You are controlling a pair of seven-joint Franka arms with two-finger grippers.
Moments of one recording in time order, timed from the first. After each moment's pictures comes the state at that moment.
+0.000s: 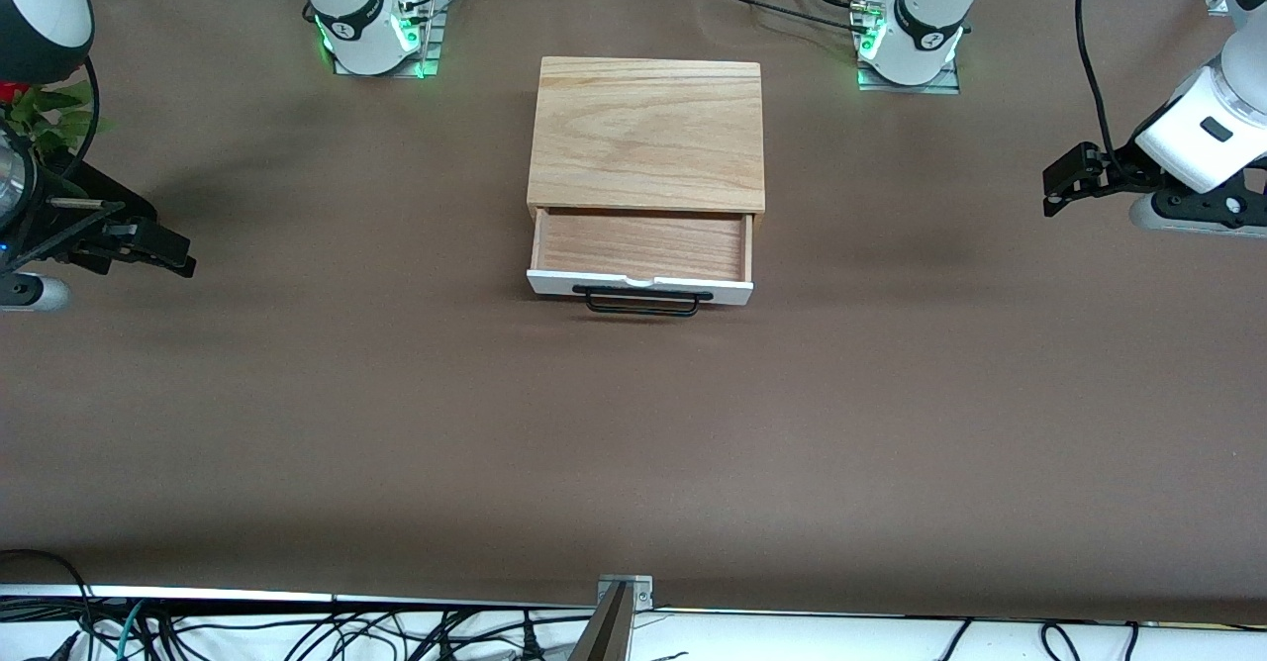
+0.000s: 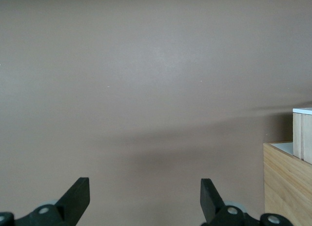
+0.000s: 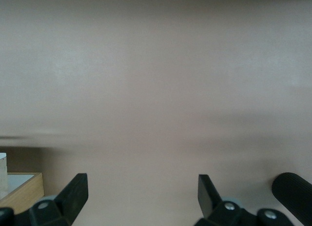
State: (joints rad) left arm 0.03 0.00 -0.09 -1.66 0.03 1.65 0.02; right arm -0.05 0.23 0.08 -1.41 -0.02 1.64 0.06
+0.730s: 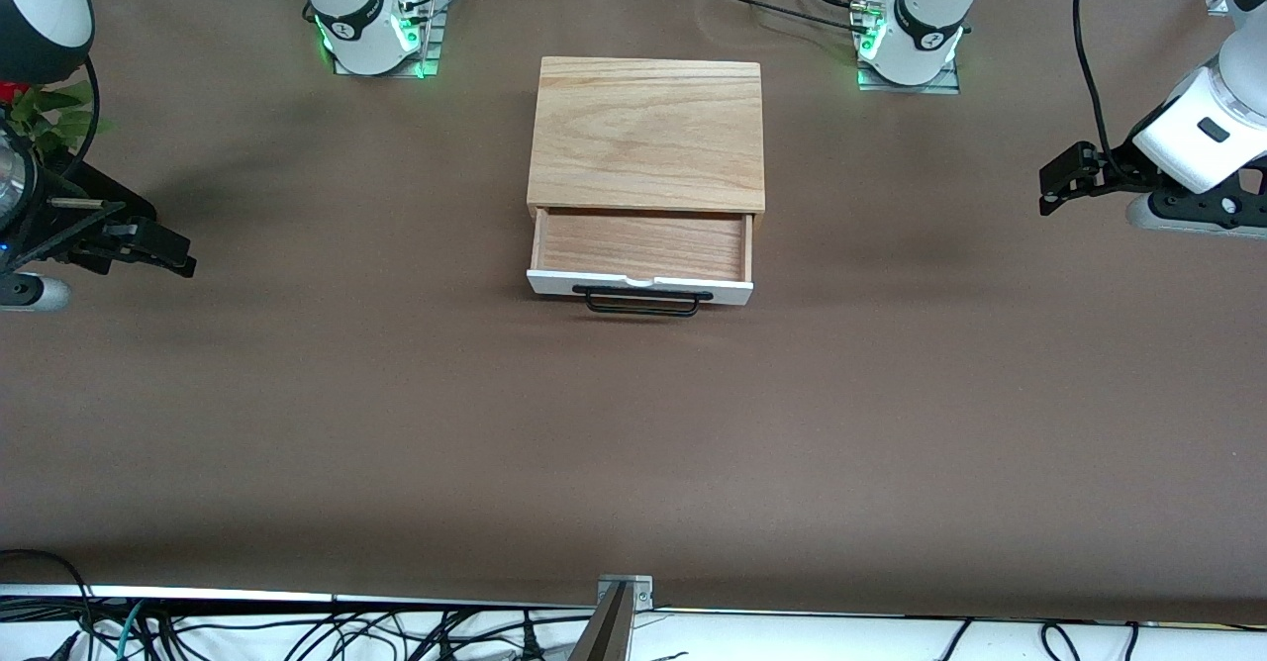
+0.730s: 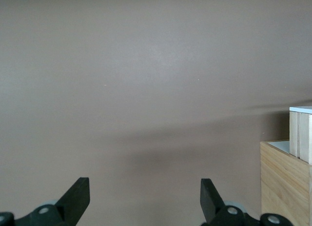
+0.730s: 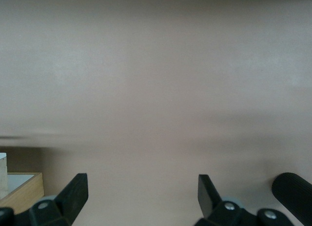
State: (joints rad) left arm 0.03 0.00 -0.09 -1.66 0.02 1.64 0.02; right arm -0.05 0.23 0.08 -1.41 -0.02 1.64 0.06
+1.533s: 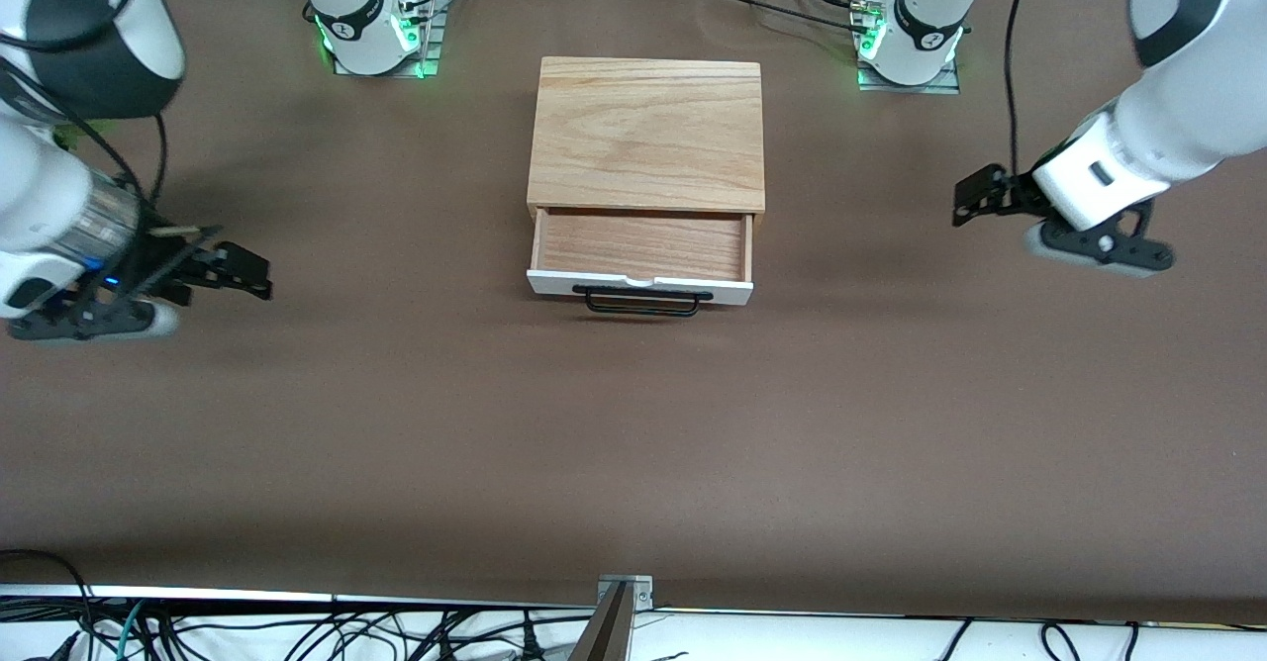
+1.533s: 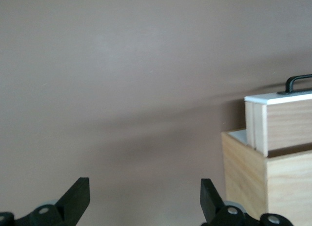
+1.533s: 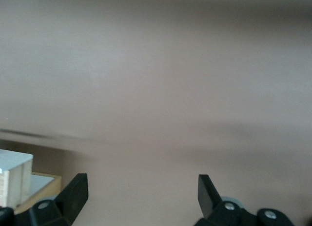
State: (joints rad) left arm 0.00 0.10 -0.16 -1.68 -0.12 1.70 0.02; right arm -0.04 0.32 0.22 -1.41 0.00 1.77 0.06
